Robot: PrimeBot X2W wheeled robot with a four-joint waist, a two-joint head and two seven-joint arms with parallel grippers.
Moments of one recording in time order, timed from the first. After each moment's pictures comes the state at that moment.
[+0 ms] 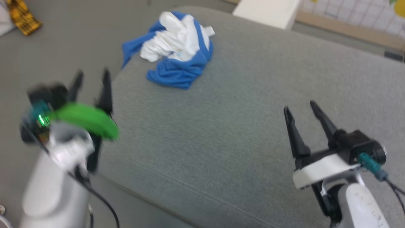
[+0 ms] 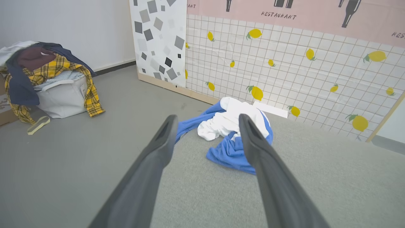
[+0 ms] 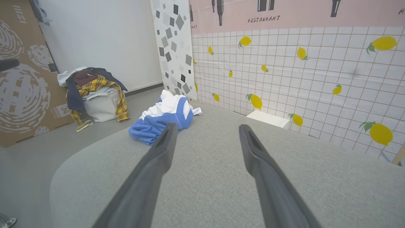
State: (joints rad) left arm -0.40 0.27 -0.11 0.12 -0.43 0.05 0.04; right arm -0.15 -0.05 0.08 0.04 0.08 0.13 -0.11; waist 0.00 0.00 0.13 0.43
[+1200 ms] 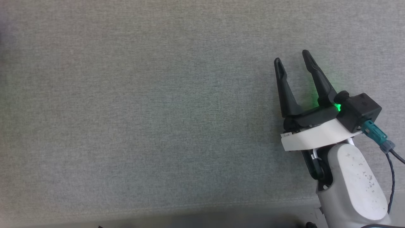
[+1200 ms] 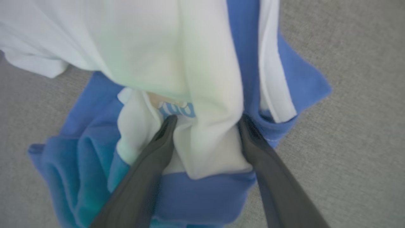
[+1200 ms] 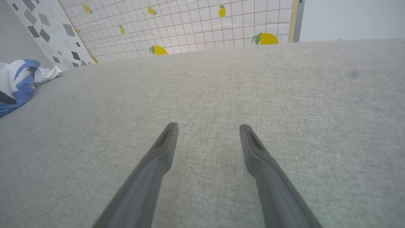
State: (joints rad) left arm -0.84 0.64 0.04 0.30 -0.60 0.28 1.01; right arm -0.39 -0.05 0.17 0.11 0.19 0.13 -0.25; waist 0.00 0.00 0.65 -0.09
